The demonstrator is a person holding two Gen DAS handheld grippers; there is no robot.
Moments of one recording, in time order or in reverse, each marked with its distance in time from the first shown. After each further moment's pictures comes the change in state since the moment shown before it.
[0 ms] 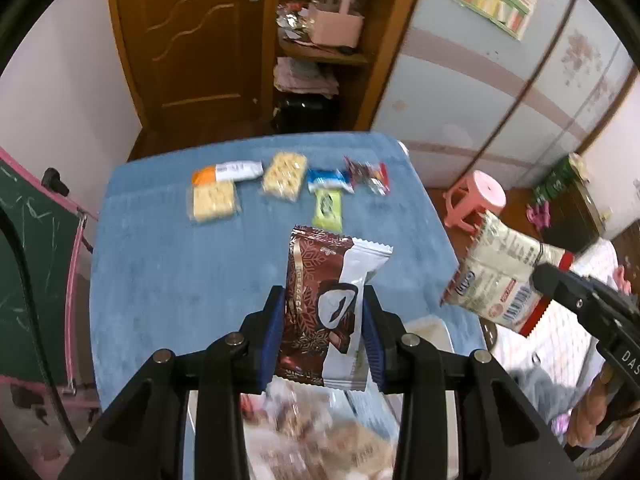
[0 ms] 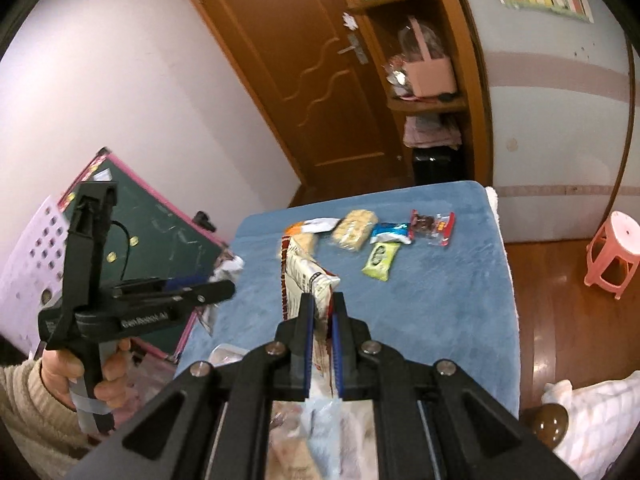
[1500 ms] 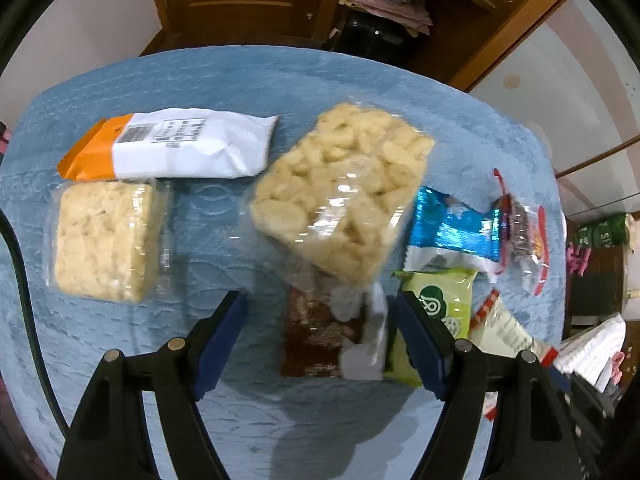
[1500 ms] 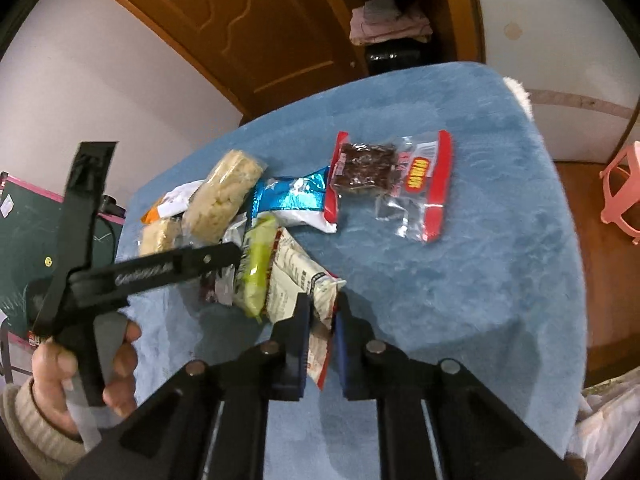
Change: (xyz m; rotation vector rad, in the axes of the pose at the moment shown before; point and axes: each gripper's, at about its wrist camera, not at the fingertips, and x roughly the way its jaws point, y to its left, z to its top) left arm 0.328 0.065 0.119 -0.278 0.258 0.053; right arm 0.269 -0.150 0.022 0.190 0.309 -0.071
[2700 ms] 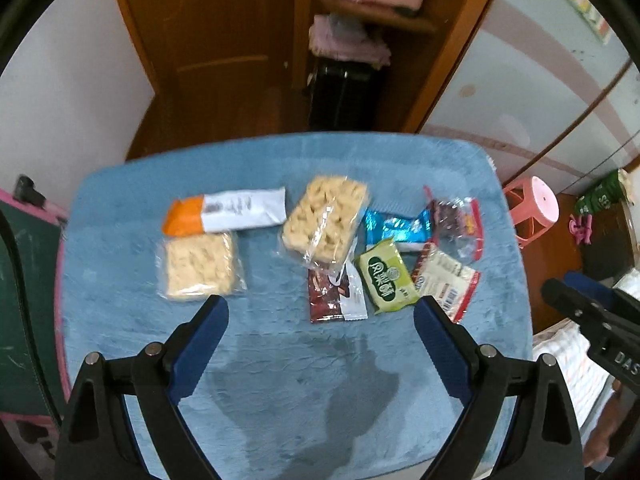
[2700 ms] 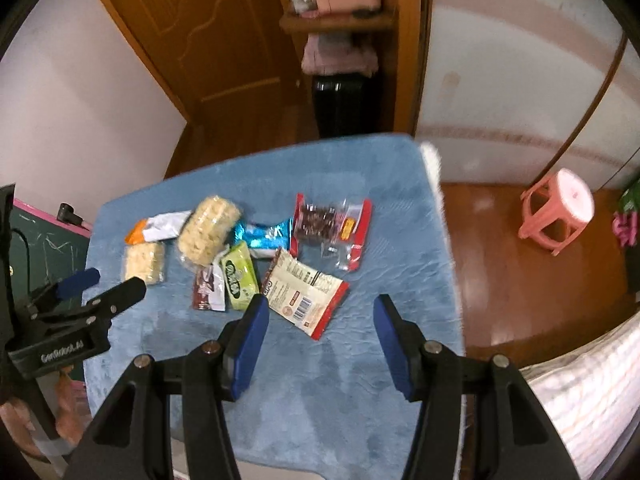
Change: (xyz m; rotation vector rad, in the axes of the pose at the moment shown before) left arm -0.121 -0.007 -0.021 0.172 -0.116 0.065; right arm -0.081 0.036 0.041 -0.005 0.002 -0.283
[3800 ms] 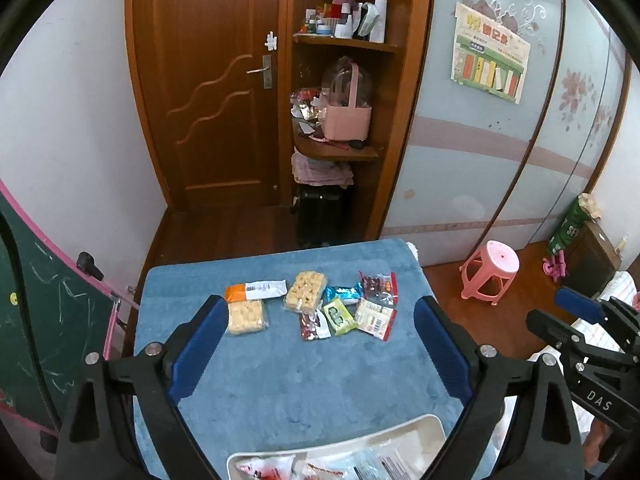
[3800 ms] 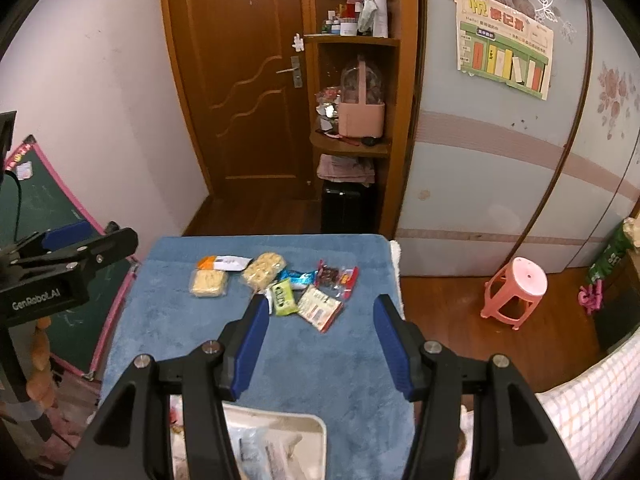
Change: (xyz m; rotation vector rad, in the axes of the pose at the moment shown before) left arm -0.272 -0.023 -0.090 0.103 -0.444 -0.021; right arm -0.239 0.055 -0.106 -0.147 -0.401 -0.089
